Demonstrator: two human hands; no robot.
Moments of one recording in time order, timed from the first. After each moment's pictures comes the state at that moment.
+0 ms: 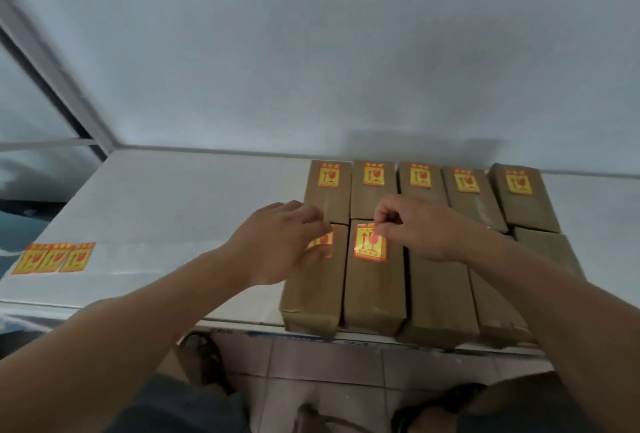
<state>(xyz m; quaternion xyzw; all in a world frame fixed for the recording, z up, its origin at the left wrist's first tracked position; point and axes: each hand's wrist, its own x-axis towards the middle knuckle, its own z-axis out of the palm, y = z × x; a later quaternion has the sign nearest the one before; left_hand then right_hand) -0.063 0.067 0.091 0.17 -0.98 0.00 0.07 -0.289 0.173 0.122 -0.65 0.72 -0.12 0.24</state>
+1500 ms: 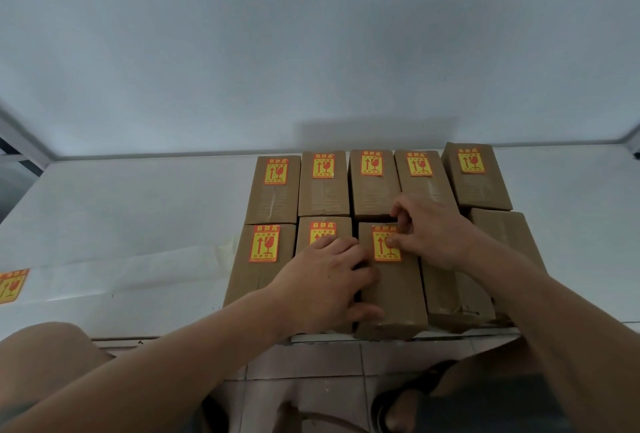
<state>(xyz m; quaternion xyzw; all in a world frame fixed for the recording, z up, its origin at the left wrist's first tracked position) -0.165 0.146 0.057 0.05 -1.00 -0.02 -0.01 -0.367 0.226 0.085 -0.57 0.79 -0.11 0.21</state>
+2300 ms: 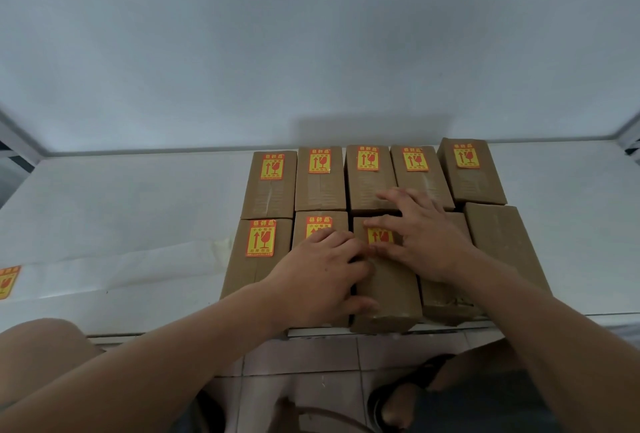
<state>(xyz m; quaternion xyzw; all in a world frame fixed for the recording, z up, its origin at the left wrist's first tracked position) -0.164 0.145 0.059 0.04 -1.00 -0.01 0.00 -0.355 0.238 0.071 -0.64 0.76 -0.03 0.09</state>
